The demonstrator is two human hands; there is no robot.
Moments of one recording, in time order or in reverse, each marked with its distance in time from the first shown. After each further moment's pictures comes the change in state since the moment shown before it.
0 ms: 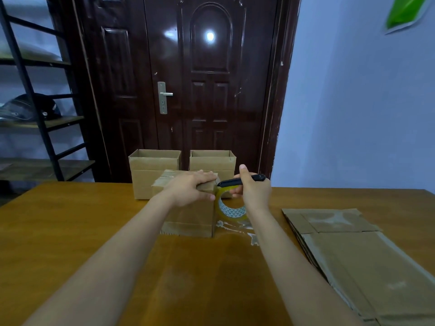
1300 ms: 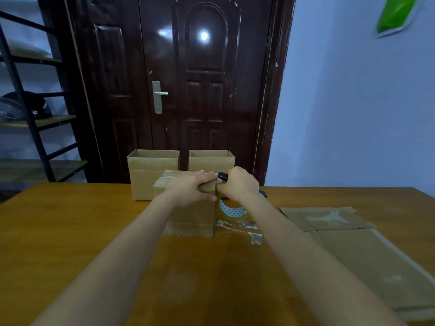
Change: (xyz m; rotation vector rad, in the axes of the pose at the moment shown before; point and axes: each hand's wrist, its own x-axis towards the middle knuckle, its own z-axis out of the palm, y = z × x) left_hand 0.002 -0.005 0.002 0.021 -0.011 0.023; right_hand 0.011 -0.019 0.025 -1.226 -0.336 -0.318
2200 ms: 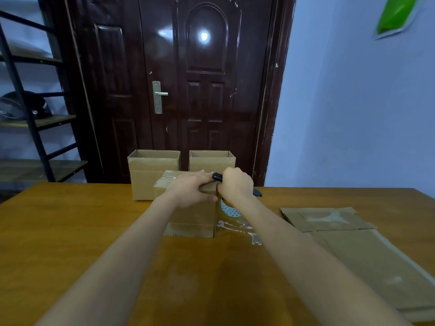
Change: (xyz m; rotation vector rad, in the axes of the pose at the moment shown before) left_hand 0.000 0.000 0.001 0.047 0.031 0.012; right_hand 0.005 -0.013 0.009 -0.179 0.056 -0.022
